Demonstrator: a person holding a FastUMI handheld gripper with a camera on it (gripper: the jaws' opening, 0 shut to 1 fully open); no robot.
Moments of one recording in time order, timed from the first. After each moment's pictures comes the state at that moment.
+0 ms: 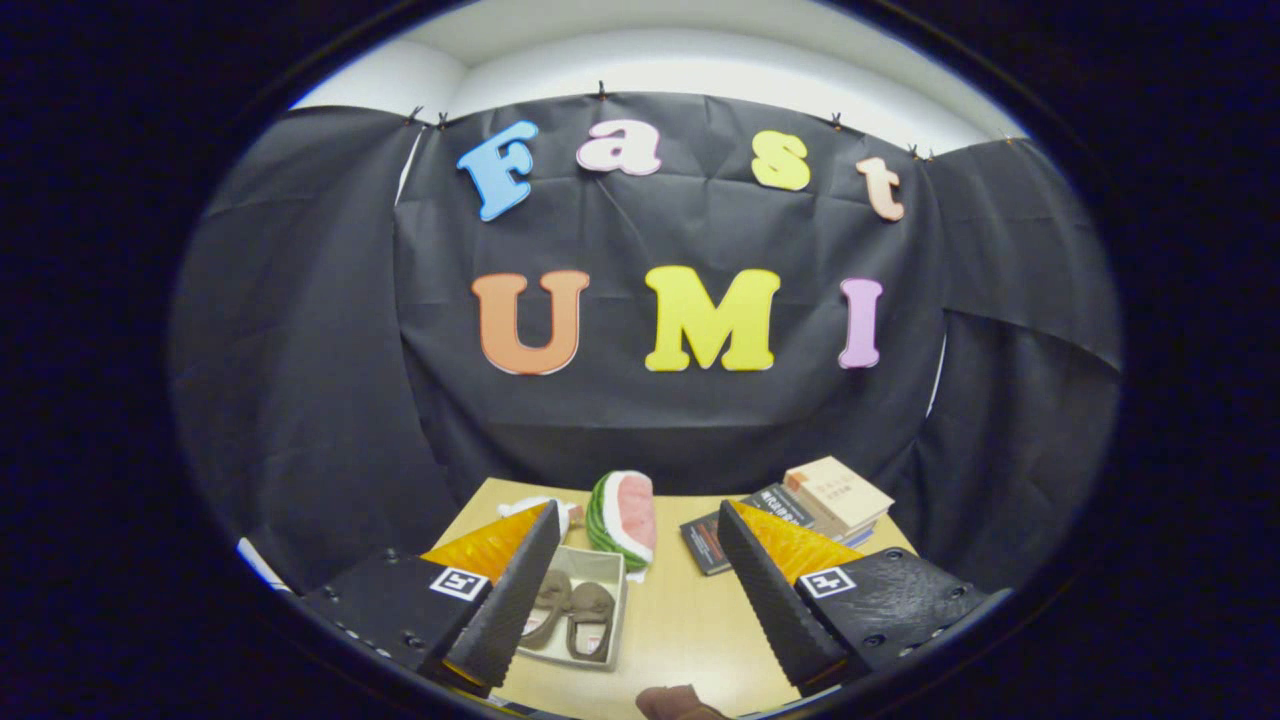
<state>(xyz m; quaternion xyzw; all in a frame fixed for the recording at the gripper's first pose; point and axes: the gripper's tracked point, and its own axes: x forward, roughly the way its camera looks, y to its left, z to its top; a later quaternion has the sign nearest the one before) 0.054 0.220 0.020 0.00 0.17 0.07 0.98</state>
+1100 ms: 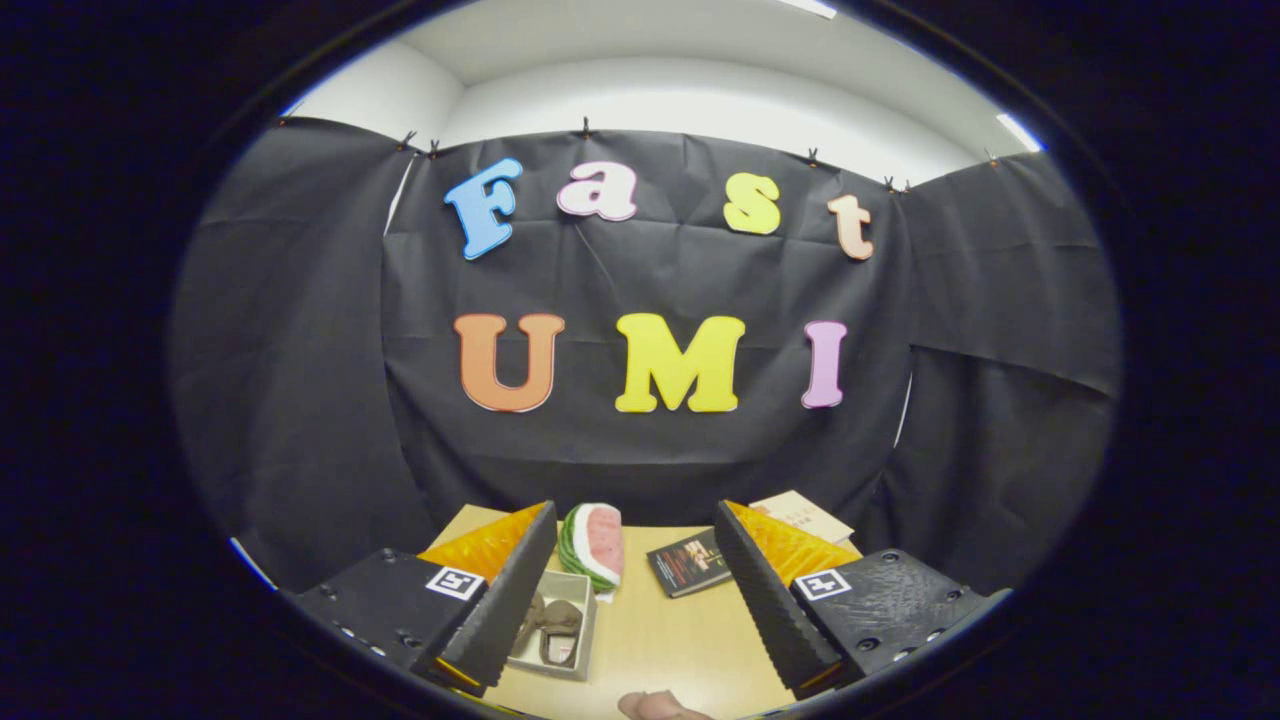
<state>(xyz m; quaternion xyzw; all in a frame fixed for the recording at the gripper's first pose) 0.034 0.190 0.049 0.00 0.15 0.05 0.99</state>
